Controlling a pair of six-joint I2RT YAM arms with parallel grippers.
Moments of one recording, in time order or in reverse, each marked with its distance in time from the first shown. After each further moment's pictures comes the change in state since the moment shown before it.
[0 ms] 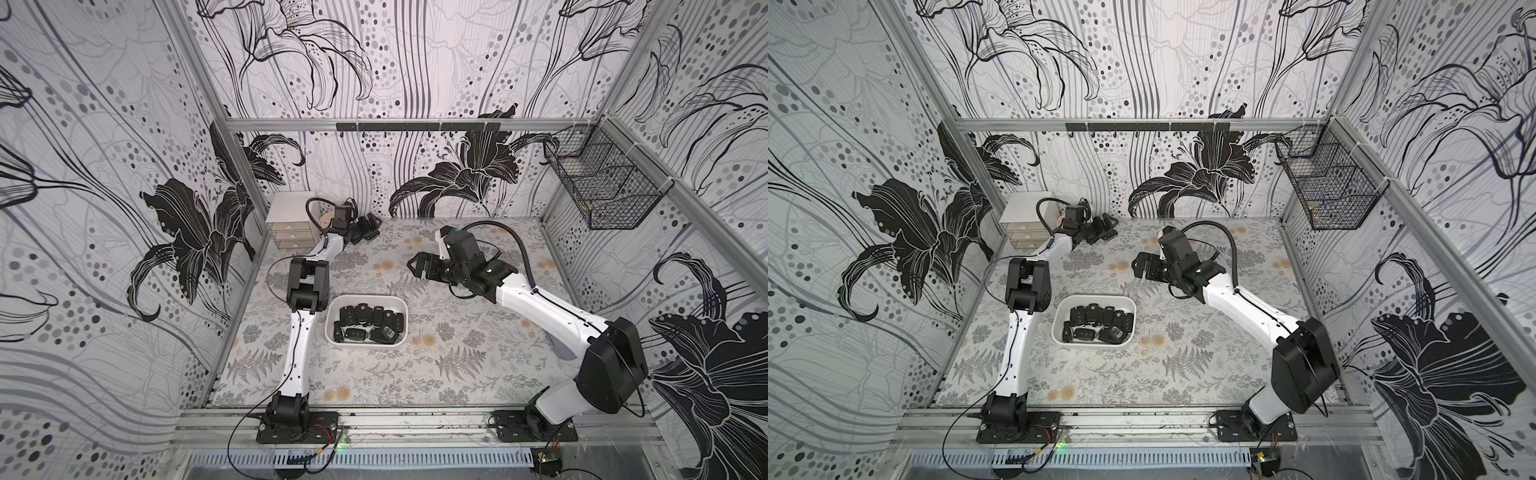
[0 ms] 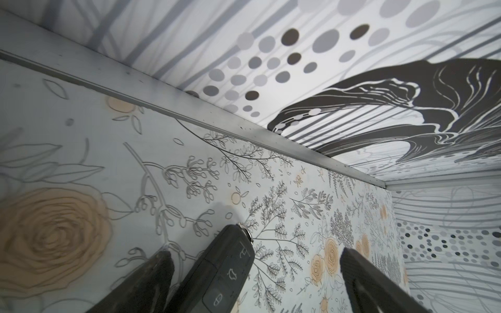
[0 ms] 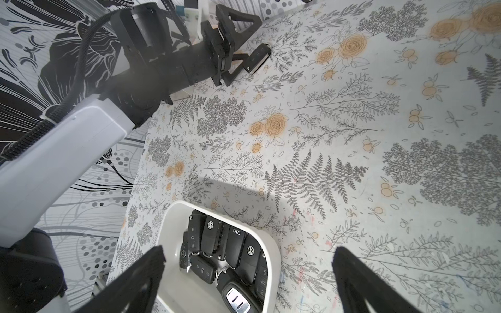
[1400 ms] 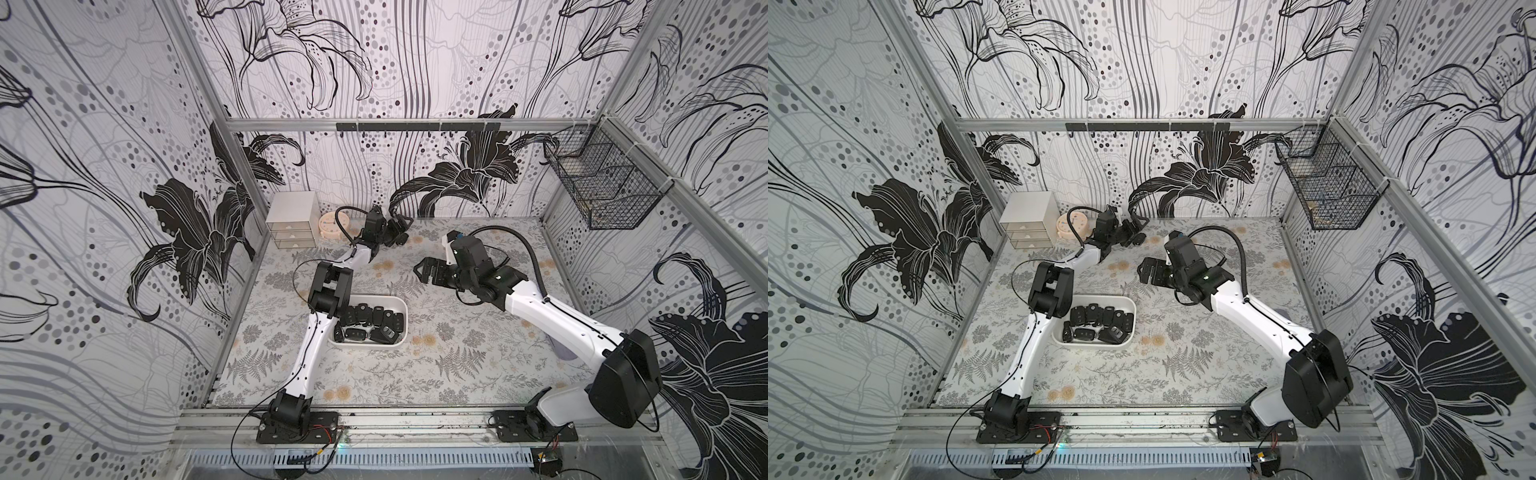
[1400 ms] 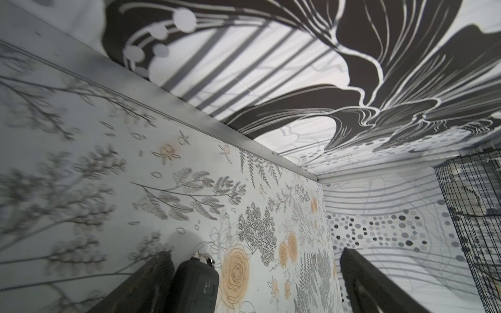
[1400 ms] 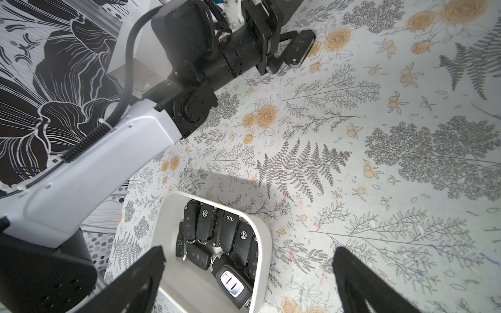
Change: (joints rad) left arm -0.183 0.096 -0.002 0.370 0.003 -0.317; right arm 0.000 -0.088 -0.069 -0.030 0.017 0.006
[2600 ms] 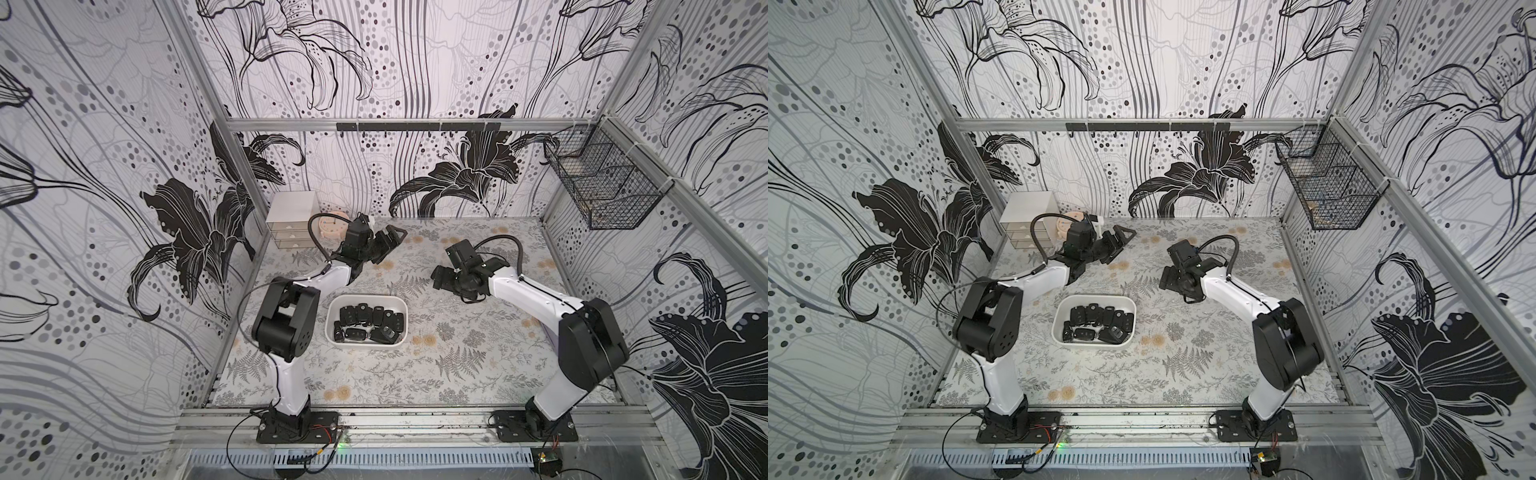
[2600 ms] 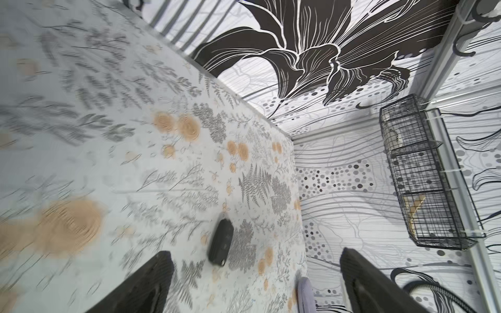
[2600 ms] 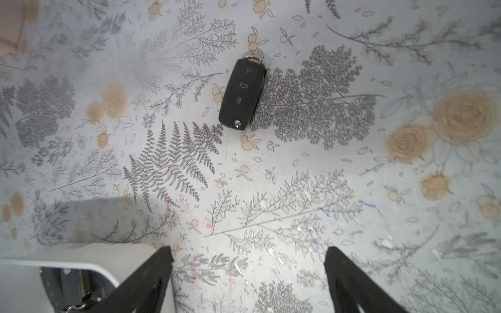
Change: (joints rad) left arm -0.049 -0.969 -1.049 -0.008 -0.082 0.026; right arm -0.121 0.306 0.116 -0.211 0.148 0.059
